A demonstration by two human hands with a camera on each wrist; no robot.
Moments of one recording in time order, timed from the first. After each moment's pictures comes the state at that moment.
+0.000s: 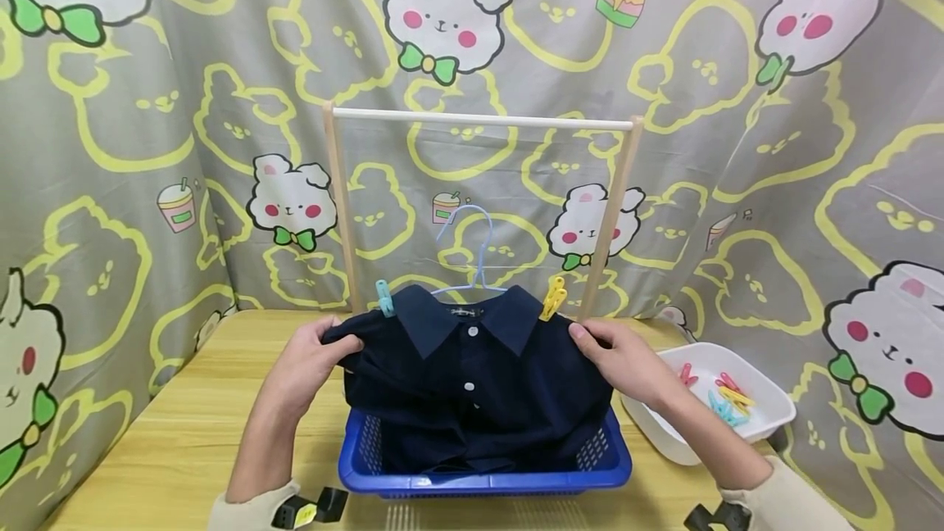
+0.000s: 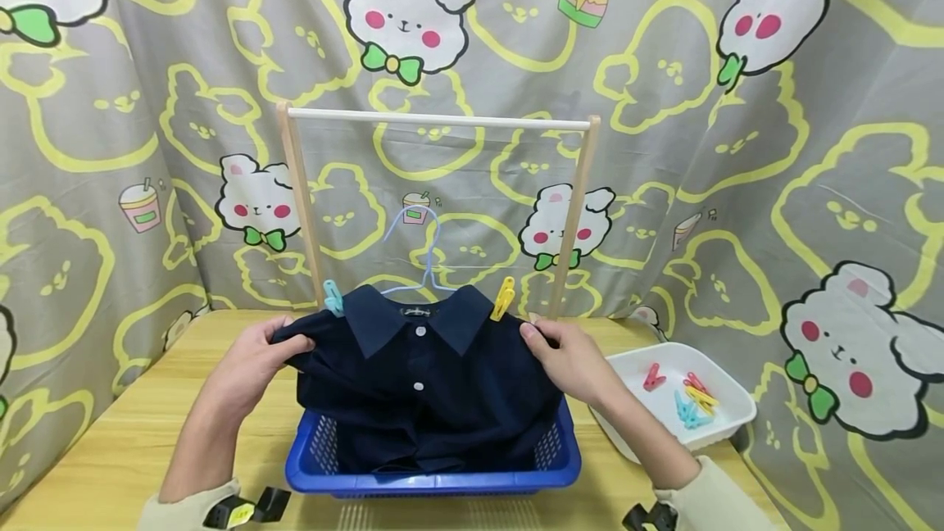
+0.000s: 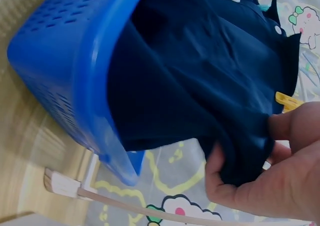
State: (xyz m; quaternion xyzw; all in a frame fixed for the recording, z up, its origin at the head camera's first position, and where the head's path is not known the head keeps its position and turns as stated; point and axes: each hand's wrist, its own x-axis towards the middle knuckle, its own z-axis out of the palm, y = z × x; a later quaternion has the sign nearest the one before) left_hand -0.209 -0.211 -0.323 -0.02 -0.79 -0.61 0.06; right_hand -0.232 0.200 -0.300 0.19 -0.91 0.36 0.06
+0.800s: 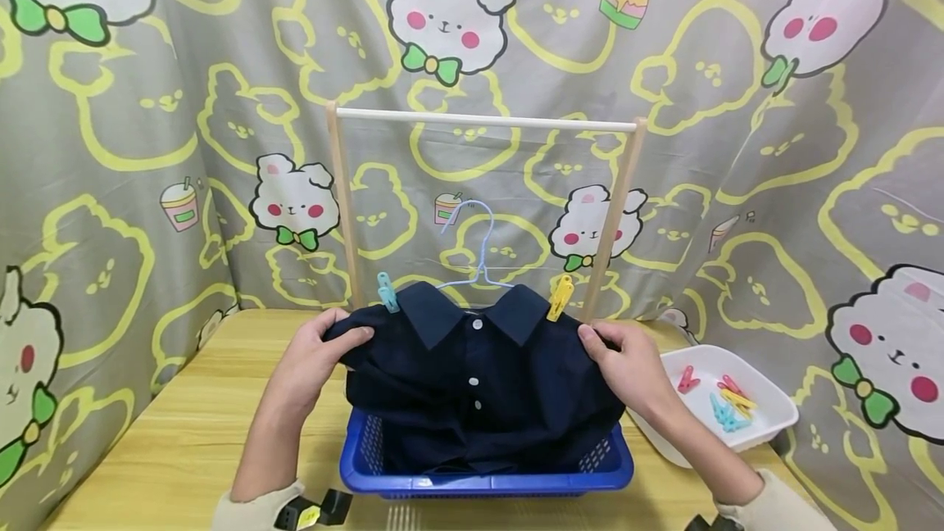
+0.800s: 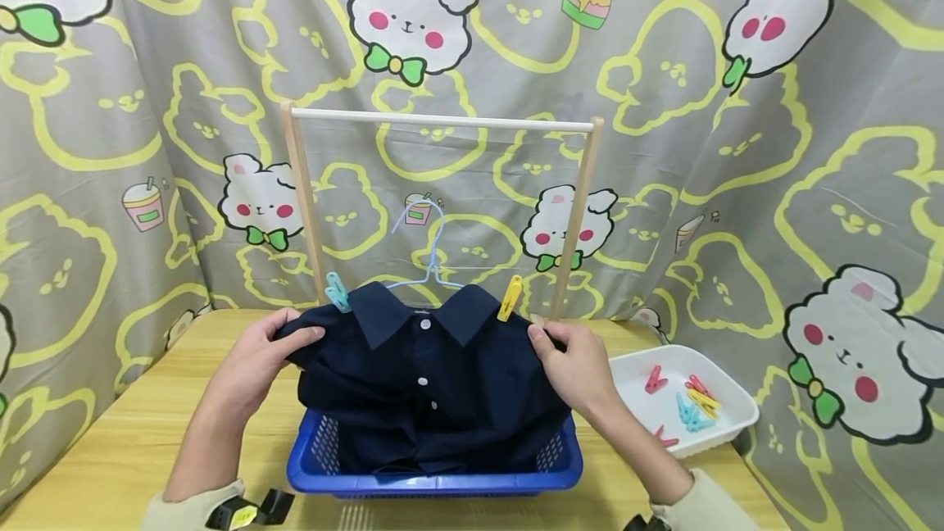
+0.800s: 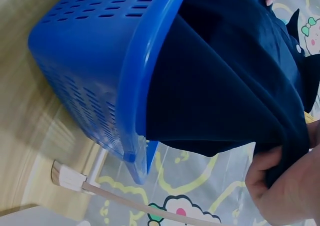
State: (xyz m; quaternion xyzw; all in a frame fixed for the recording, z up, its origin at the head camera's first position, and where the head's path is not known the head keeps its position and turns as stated) left_hand -0.208 -0.205 -0.322 -0.02 -0.77 -0.63 0.08; right_hand -0.225 0.191 -0.312 0.14 -0.89 0.39 0.18
